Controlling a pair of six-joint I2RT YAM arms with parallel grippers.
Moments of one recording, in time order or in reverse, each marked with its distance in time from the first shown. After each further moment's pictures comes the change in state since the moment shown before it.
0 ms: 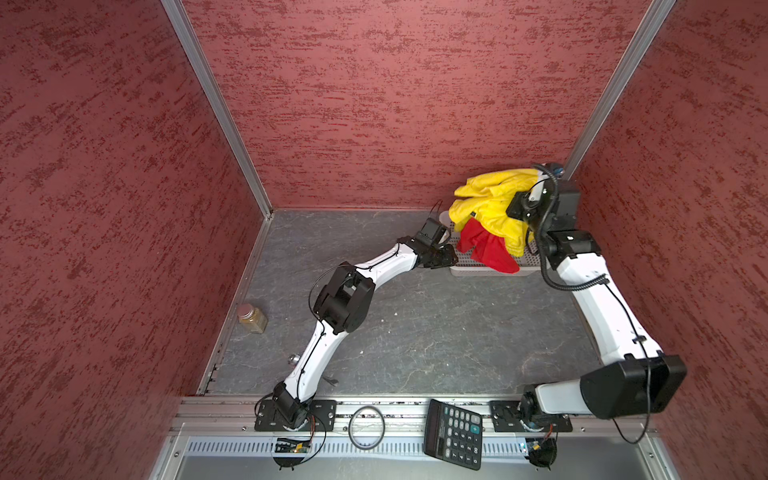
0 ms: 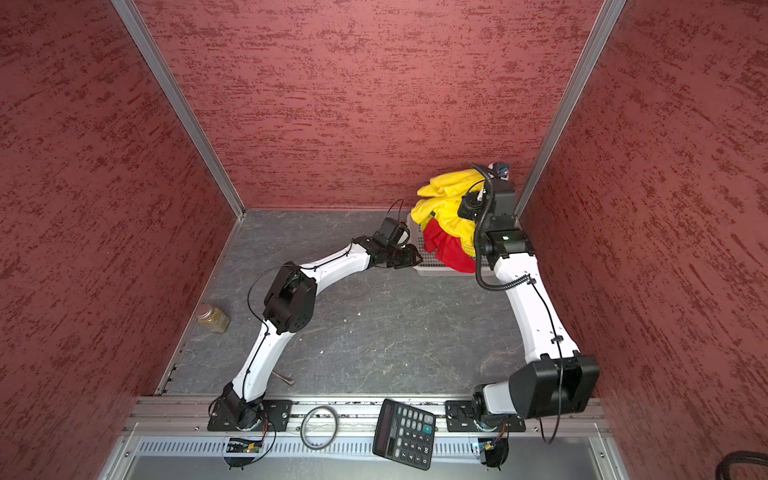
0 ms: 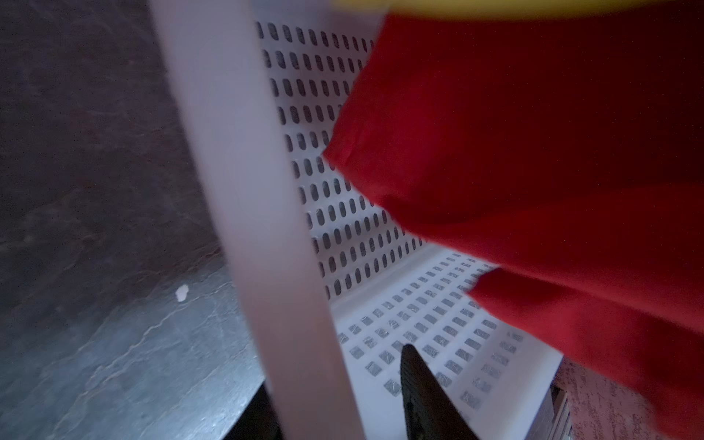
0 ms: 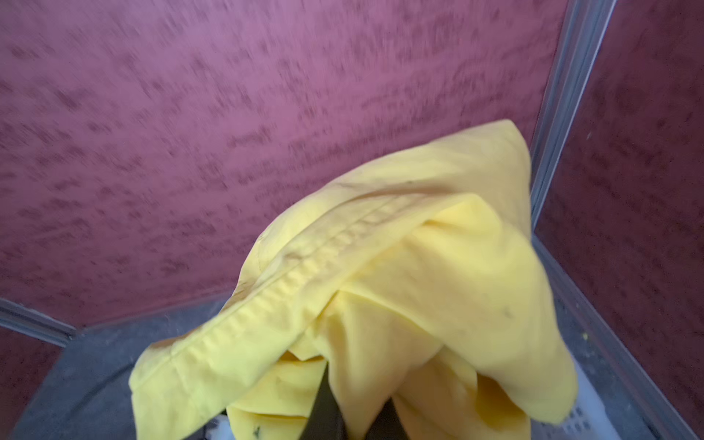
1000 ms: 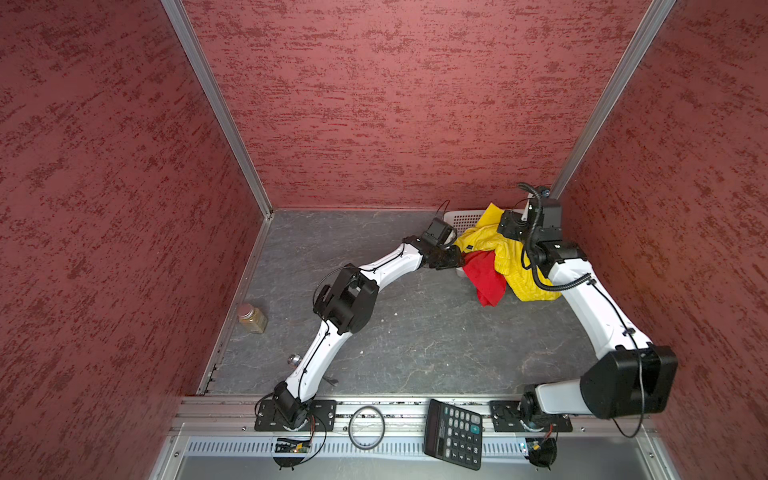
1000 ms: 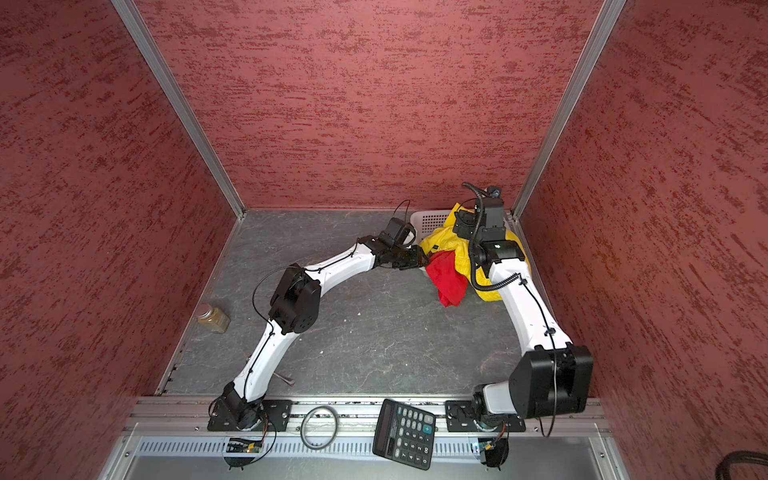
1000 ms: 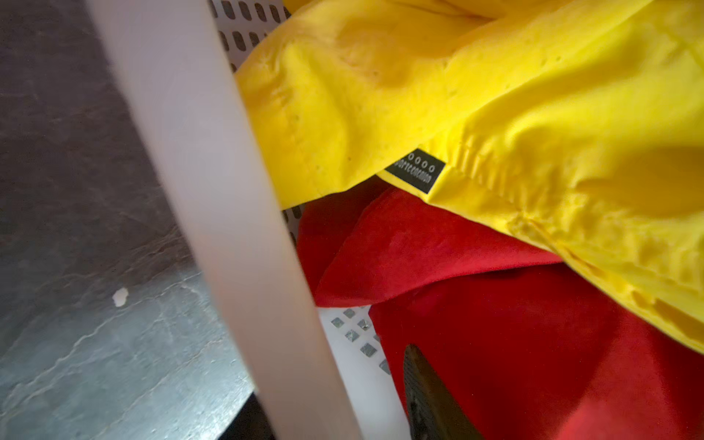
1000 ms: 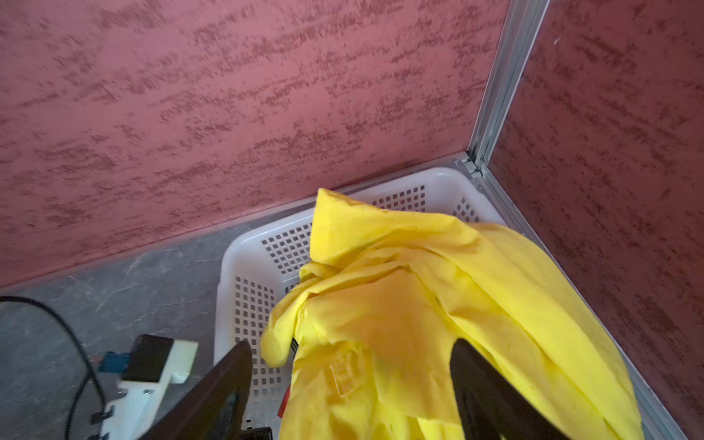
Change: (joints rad) left arm -0.021 0.032 0.072 -0.045 0.023 0.000; right arm 0.000 0.001 -0.215 -0.047 0.066 -0.003
